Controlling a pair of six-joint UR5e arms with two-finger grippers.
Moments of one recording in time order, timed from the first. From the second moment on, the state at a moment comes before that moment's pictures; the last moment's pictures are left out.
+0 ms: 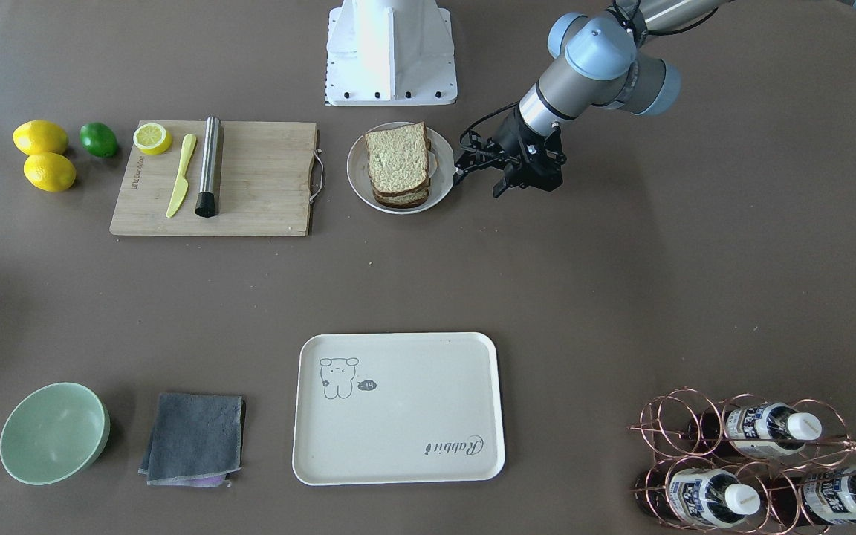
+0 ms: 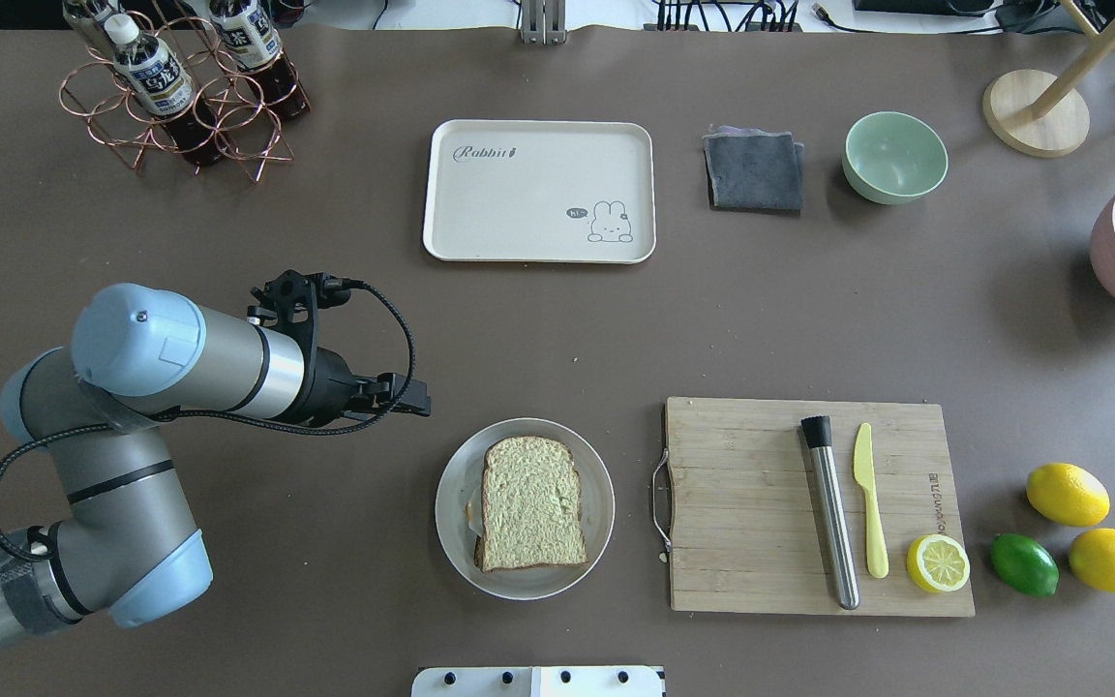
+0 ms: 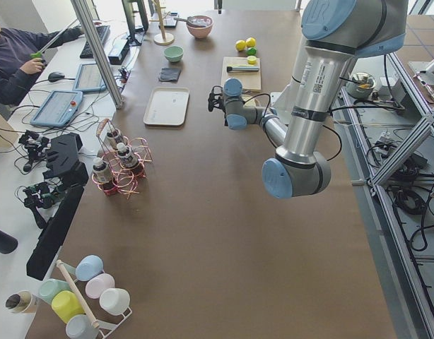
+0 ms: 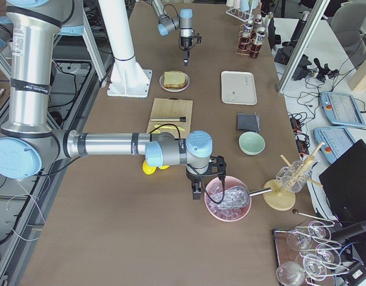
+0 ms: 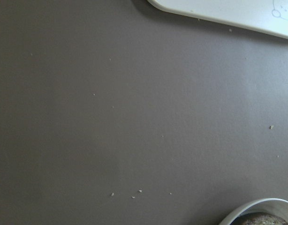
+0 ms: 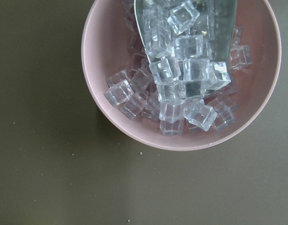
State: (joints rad) left arm -0.46 -1.92 -1.77 -2.24 -1.95 -1.33; right arm 1.46 -1.72 1.74 -1.48 2.34 0.07
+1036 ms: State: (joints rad) left arm -0.40 -1.92 -1.76 -2.24 -1.93 -1.32; right arm 1.46 -1.72 1.75 -1.48 2.34 0.07
